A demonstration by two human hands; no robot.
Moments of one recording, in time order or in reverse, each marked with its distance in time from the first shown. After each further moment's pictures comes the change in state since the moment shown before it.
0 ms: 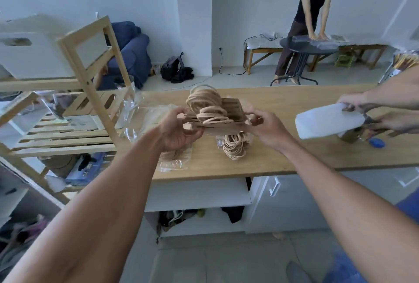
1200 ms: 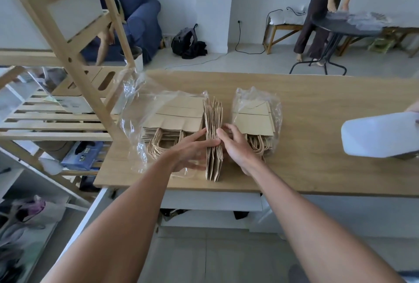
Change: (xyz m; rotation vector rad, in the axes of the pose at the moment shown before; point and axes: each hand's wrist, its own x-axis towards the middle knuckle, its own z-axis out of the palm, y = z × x) left_hand 0.108 -0.052 -0.064 0.468 0.158 -0.087; right_hand 0.078 0.059 0.154 0.208 -0.166 0.352
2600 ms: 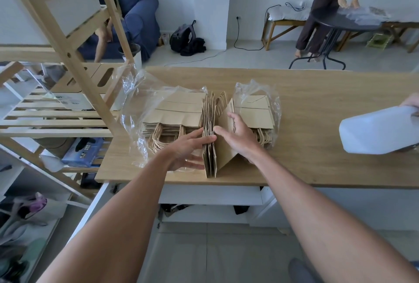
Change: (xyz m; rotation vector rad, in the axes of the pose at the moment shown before) left_hand -0.003 -0.017 -0.008 -0.076 -0.036 -0.032; right_hand -0.006 -0.011 -0.013 -0.219 0.011 -0.025
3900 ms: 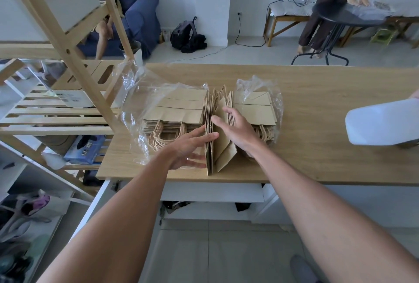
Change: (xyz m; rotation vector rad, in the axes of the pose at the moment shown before) left_hand -0.008 0.000 0.005 -0.004 -0.012 -0.003; right_hand 0.013 0.001 0.003 0.052 -0.017 -0.038
